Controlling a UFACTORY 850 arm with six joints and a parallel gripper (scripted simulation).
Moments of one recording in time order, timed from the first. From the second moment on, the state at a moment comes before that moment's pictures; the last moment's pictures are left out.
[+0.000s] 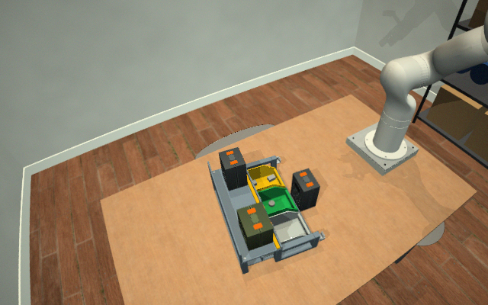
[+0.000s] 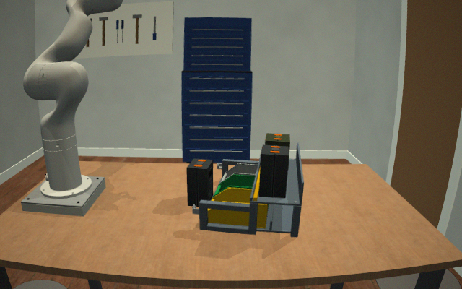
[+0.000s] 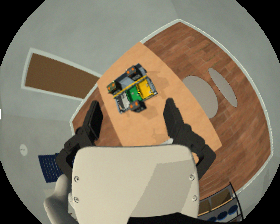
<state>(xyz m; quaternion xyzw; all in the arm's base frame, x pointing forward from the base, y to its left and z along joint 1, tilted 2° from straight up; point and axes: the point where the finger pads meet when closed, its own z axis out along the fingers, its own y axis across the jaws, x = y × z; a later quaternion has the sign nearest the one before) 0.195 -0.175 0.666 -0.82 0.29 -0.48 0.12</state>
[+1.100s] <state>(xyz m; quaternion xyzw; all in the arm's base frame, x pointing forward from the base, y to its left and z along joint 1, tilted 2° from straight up) 0.195 -0.175 0.668 -0.82 0.38 -0.42 0.10</state>
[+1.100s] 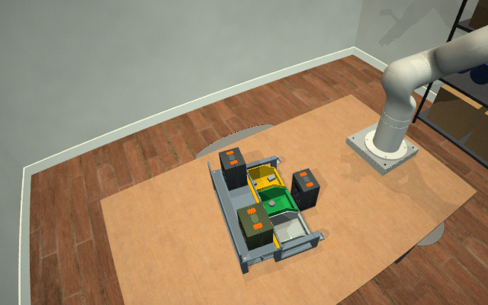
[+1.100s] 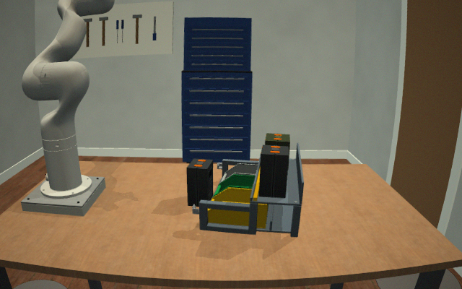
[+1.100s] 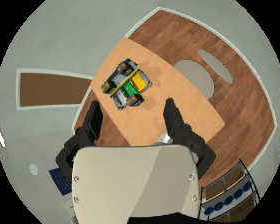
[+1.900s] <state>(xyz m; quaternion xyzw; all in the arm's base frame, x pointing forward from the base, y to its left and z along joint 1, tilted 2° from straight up) 0.195 -0.175 0.666 -0.81 0.49 -0.32 0.07</state>
